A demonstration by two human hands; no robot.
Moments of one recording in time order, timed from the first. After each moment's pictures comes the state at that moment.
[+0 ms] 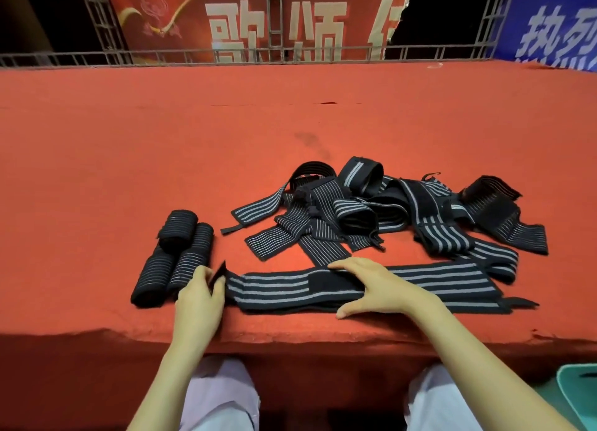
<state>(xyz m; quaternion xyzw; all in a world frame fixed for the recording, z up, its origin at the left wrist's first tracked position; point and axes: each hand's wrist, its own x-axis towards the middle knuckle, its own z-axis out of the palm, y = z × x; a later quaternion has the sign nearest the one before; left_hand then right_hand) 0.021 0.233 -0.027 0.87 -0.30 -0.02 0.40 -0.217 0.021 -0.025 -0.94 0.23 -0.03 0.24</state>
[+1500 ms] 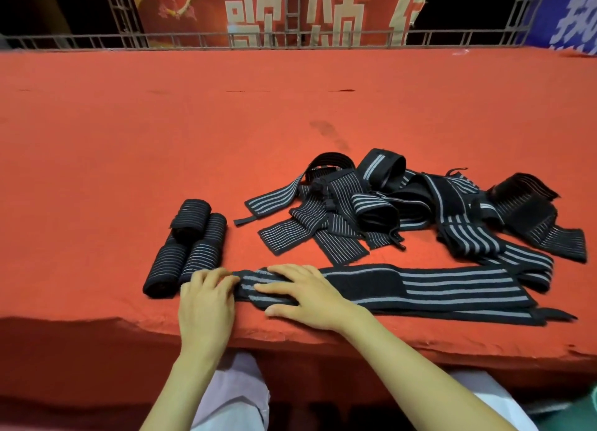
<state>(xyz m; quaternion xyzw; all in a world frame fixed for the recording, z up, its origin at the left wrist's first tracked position) 0.032 0.244 -0.060 0.83 -0.45 0.25 0.21 -0.111 0.098 -0.044 -0.96 0.12 -0.09 0.24</state>
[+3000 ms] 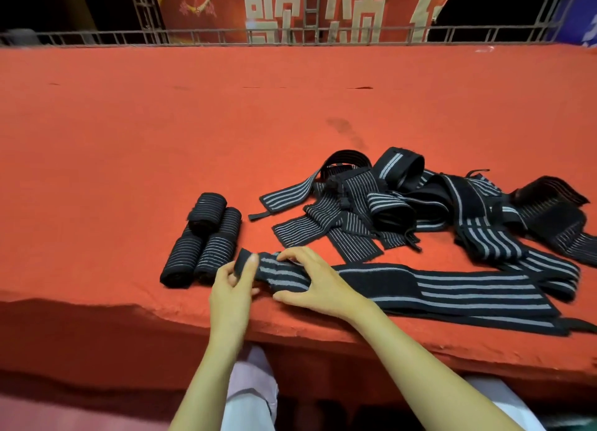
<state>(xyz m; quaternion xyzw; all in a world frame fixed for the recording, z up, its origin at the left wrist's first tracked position) -0.001 0.230 -0.031 0.71 -0.13 -0.18 0.67 -0.101 0.095 -0.039 -0.90 0.12 -0.19 0.38</state>
